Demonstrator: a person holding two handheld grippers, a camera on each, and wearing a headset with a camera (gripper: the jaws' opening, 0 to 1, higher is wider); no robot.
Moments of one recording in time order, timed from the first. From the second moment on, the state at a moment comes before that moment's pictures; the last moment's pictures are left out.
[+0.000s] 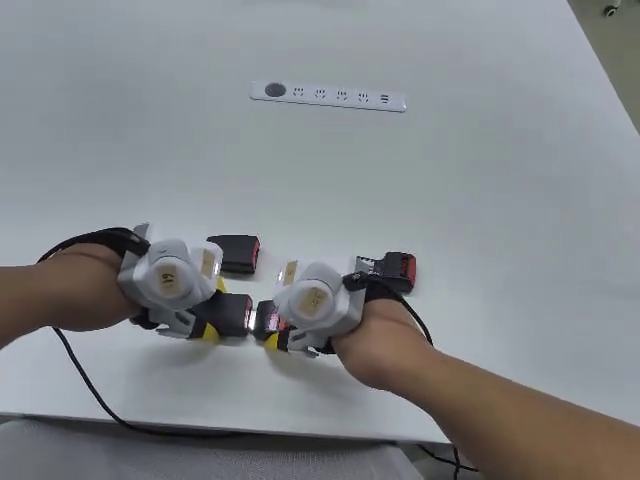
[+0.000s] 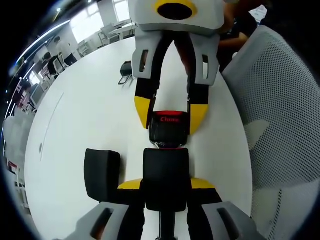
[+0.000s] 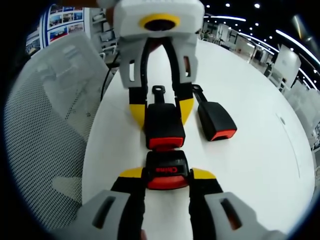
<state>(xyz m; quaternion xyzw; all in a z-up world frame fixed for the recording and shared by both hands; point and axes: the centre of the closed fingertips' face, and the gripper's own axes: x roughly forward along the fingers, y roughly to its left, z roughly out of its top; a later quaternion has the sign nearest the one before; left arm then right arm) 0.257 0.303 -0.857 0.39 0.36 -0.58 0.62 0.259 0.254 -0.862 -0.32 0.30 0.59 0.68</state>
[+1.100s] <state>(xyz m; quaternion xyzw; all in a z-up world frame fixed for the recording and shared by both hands) 0.261 0.306 -0.860 0.39 0.36 -0.58 0.62 0.259 0.251 -0.864 -0.34 0.32 0.61 0.64</state>
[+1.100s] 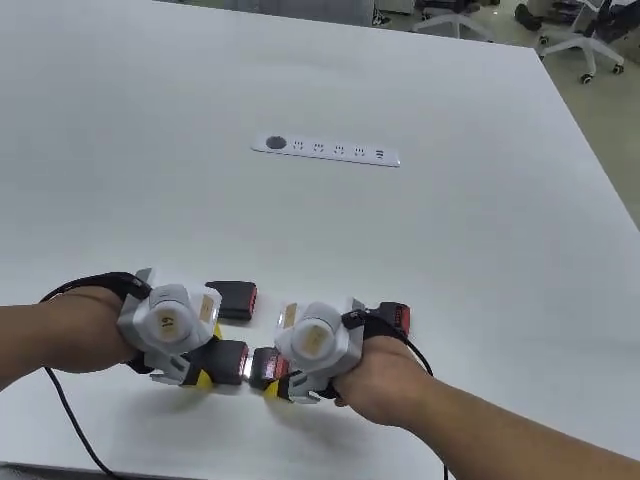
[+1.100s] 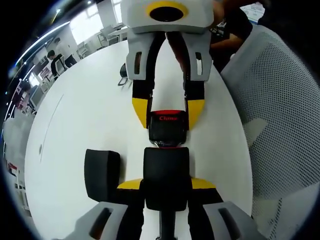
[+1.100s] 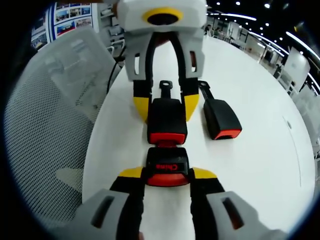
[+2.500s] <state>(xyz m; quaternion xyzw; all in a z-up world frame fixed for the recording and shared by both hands) 0.322 0.297 -0.802 0.40 0.32 -0.53 0.67 0.307 0.187 -0.805 -0.32 0.30 0.54 0.72</state>
